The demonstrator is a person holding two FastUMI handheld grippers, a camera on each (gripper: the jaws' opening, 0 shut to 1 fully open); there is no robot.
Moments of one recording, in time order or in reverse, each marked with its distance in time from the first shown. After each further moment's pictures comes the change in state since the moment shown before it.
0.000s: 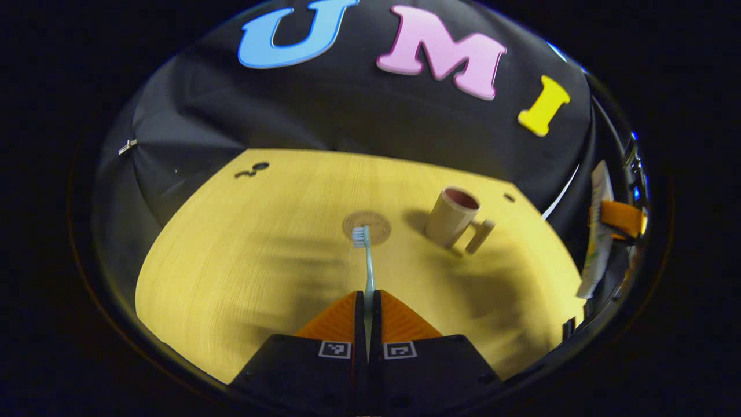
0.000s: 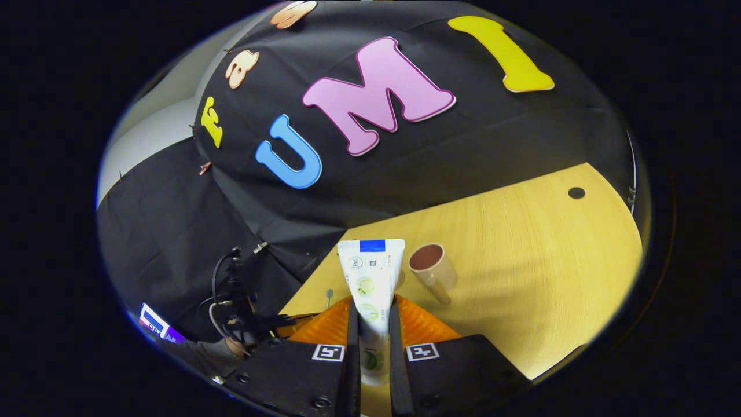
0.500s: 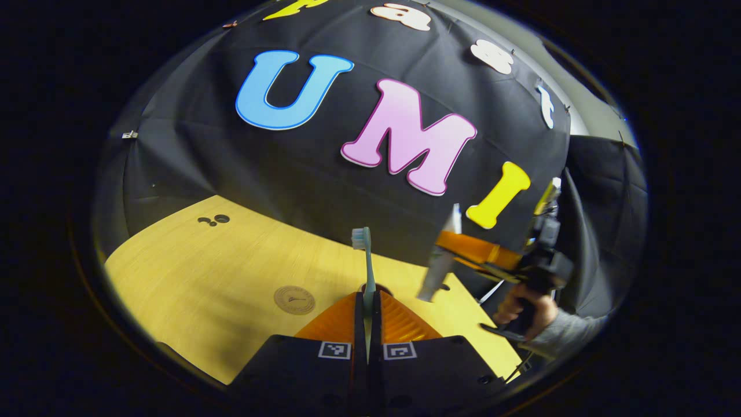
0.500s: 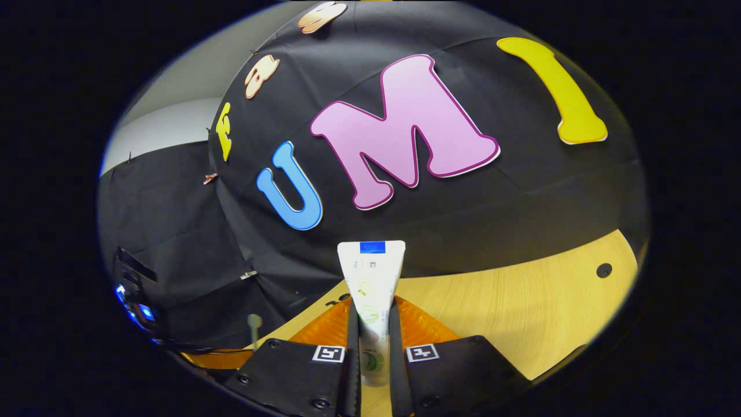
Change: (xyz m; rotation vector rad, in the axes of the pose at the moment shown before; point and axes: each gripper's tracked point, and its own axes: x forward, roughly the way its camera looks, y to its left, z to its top) left arm -0.046 -0.094 0.095 -0.158 -0.357 -0.207; right arm 0.139 -0.030 0.093 -0.179 -0.202 0.026
